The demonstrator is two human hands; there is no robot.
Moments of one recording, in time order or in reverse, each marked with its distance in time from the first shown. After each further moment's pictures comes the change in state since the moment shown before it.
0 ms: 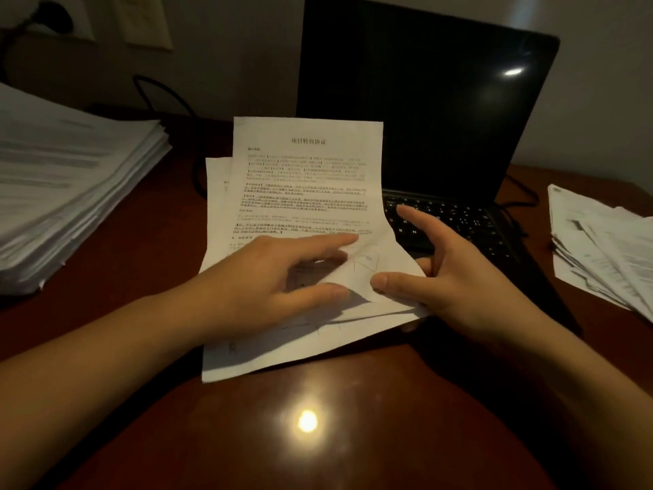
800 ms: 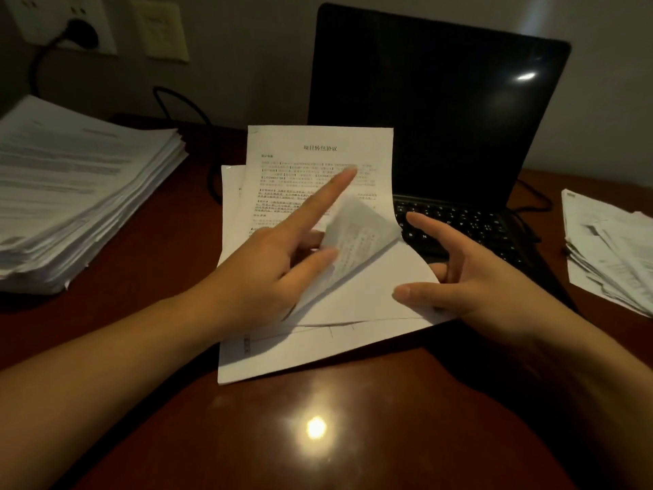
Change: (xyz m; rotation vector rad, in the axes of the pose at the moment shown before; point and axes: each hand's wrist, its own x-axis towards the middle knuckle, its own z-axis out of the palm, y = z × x) left_hand -0.001 0.007 0.001 -0.084 0.215 0.065; right_hand 0.000 -0.001 -0.009 0.004 -0.076 0.045
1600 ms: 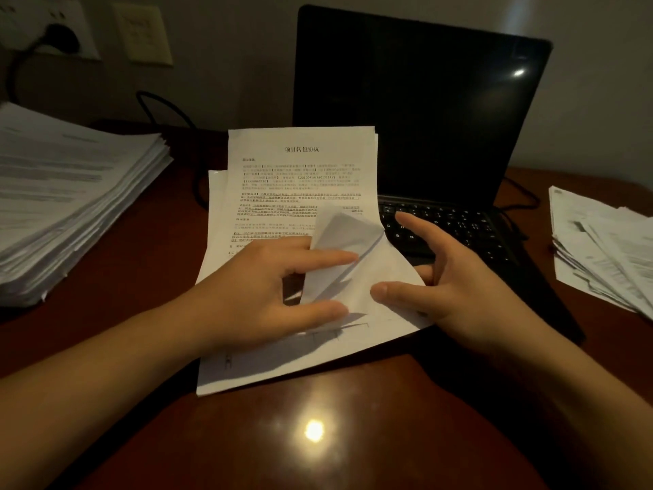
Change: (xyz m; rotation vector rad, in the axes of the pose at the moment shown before) left_hand -0.001 -0.006 0.003 0.105 -0.138 -0.054; right_hand -0.002 0.004 0.010 -0.028 0.116 -0.051
